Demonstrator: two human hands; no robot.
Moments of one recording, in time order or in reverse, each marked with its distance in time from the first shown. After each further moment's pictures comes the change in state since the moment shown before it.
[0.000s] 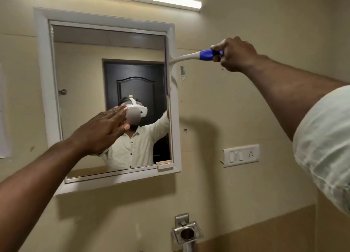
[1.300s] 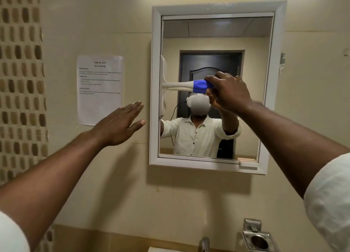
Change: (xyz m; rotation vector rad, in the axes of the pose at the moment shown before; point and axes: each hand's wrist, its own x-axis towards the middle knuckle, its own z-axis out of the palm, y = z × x) left_hand -0.131 -0.122 -0.053 0.213 -0.031 -0.322; right_hand -0.039 -0.226 0.140 0.307 0.066 -0.444
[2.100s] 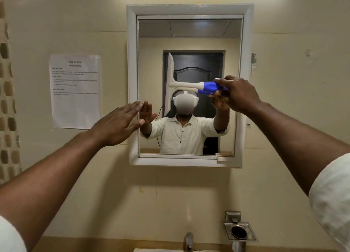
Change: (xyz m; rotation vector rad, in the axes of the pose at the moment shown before) left_hand 0.022 0.050 0.007 -0.032 -0.022 0.072; right_hand -0.045 0.065 -0.031 0.017 -0.041 0.146
